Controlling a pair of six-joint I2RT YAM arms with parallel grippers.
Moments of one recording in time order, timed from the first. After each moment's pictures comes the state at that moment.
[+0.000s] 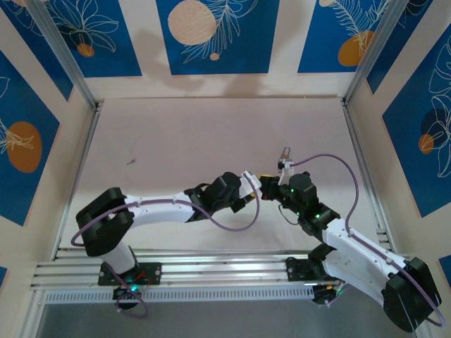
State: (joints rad) left arm -1.07 1.63 0.93 0.12 -0.15 0.15; right arm 0.58 0.84 0.37 0.12 -0.08 0.61
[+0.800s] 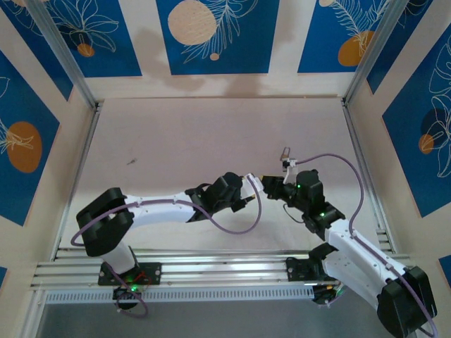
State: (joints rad) left arm -1.08 1.63 0.94 0.11 -0.19 0.28; right arm 0.43 0.80 0.38 0.05 -0.28 0.65
